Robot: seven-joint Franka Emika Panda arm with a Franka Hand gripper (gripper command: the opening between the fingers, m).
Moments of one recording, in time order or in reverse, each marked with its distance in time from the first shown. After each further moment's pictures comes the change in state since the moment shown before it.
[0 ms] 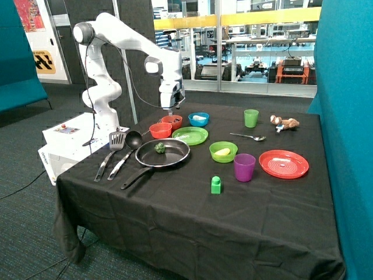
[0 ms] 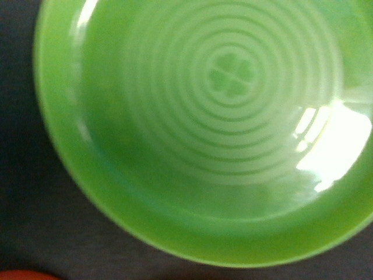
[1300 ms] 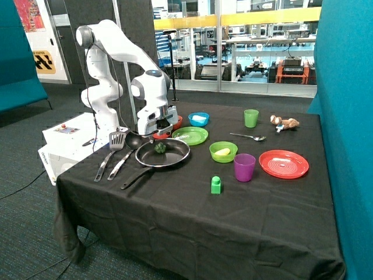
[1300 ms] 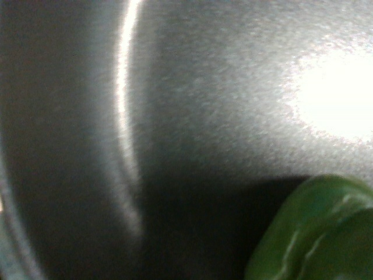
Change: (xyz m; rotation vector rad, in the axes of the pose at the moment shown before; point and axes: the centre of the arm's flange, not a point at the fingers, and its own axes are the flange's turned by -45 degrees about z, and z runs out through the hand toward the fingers) arm -0.019 0.156 0.069 0.005 -0.002 0.412
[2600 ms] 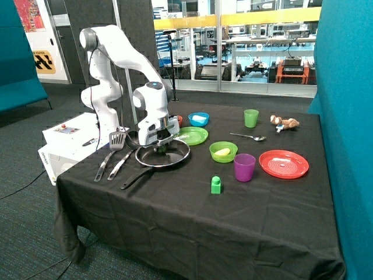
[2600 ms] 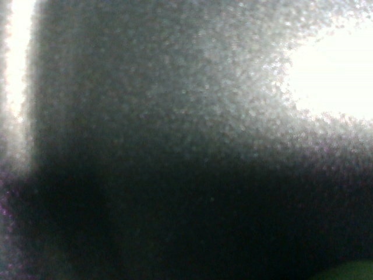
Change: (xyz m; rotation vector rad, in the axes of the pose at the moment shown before) arm 0.007 0.010 0.047 0.009 0.001 0.073
